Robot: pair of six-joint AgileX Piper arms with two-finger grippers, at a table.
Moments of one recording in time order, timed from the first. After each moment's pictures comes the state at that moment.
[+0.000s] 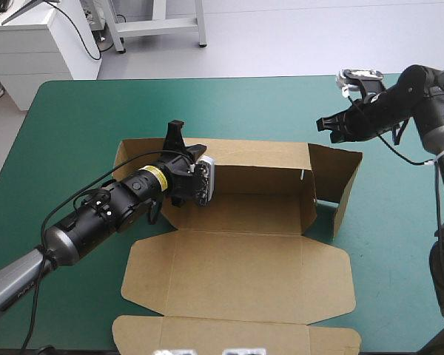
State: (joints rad) left arm -0.62 1.37 -0.99 0.31 0.10 1.04; right arm 0.02 1.71 -1.74 0.36 1.24 -0.20
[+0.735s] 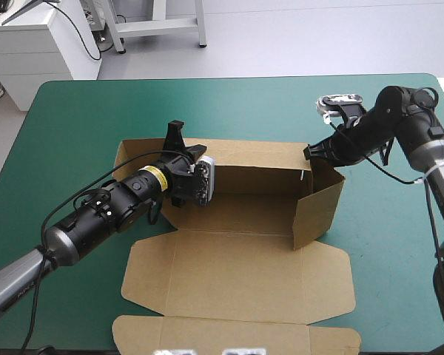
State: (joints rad) left arm -0.62 1.37 -0.99 0.31 0.10 1.04; right arm 0.12 1.63 -1.57 0.31 1.24 -0.21
